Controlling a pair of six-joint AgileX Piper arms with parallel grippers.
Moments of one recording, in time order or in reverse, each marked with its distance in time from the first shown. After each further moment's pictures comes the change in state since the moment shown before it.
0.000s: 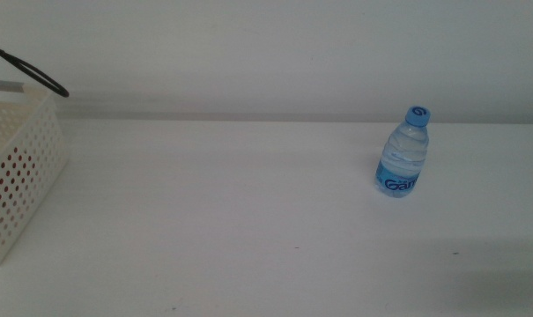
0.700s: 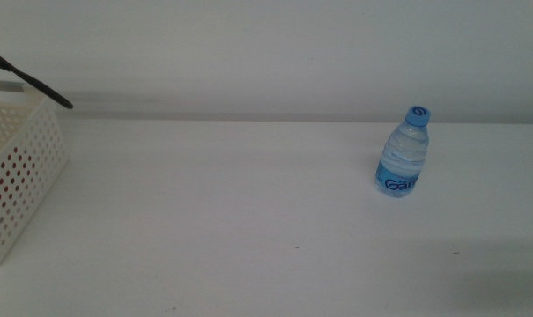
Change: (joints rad) left arm 0.000 0.000 0.059 -0.008 -0.002 0.024; right arm 0.000 0.000 0.000 0.000 0.000 0.000
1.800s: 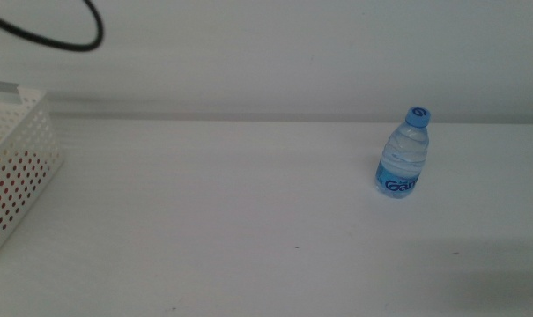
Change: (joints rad) left arm -0.186 -0.506 0.095 -0.061 -0.016 -0.128; right arm 0.000 0.000 0.000 0.000 0.000 0.000
